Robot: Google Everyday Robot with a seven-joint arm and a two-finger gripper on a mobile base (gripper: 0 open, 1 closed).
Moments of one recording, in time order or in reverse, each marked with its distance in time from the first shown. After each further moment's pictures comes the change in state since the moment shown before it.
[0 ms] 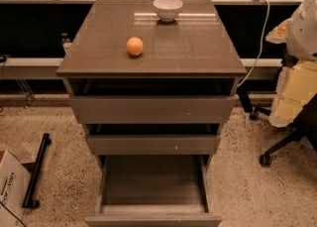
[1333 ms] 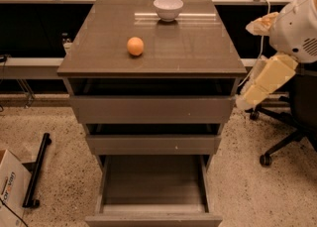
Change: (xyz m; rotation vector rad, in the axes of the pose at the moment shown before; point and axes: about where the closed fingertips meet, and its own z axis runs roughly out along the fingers) arm -0.047 -0.024 0.013 0.042 -0.343 0.048
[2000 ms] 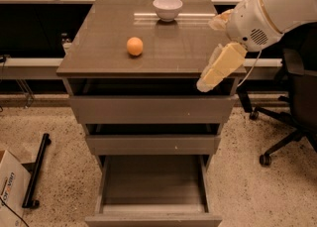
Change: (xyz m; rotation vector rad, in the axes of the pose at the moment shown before) arm -0.055 -0.030 0.061 -0.069 -0.149 -0.009
